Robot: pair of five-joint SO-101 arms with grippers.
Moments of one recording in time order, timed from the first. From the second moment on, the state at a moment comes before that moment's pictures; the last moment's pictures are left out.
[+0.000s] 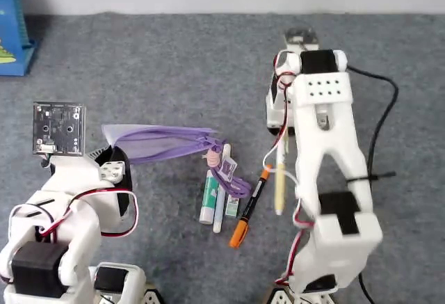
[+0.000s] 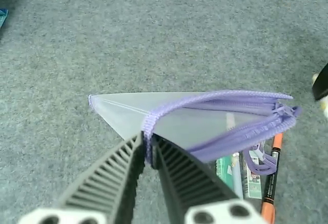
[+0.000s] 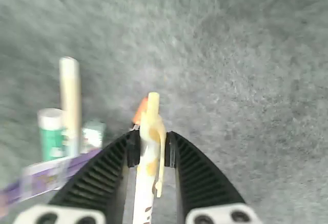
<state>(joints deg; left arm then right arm) 1.2 -64.9 27.7 90.3 9.8 -8.4 11.6 -21.4 100.1 -8.2</state>
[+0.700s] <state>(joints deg) 1.1 -65.5 28.6 90.3 9.8 -26.2 -48.3 7.6 92.5 -11.1</state>
